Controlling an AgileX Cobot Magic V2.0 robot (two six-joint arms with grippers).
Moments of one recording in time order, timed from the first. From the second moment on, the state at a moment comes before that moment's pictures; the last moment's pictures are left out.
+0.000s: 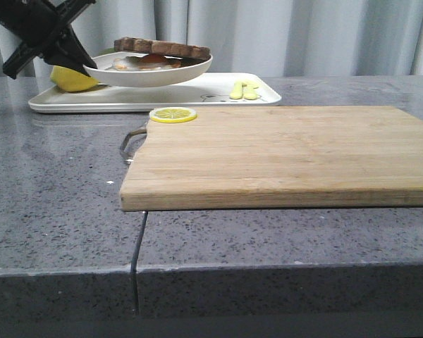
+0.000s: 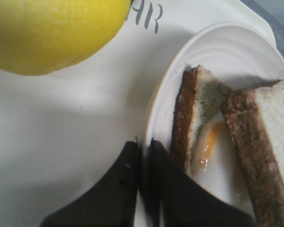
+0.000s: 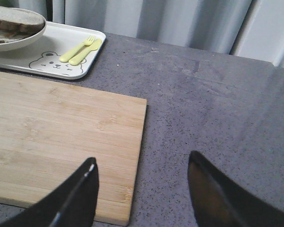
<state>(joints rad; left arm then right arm) -0.01 2.18 -1.96 -0.78 0.88 0.01 0.12 0.31 -0.56 0.01 0.58 -0.11</state>
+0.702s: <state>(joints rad) -0.04 2.25 -1.98 -0.80 0.83 0.01 0.12 0.31 -0.56 0.01 0.58 -0.11</state>
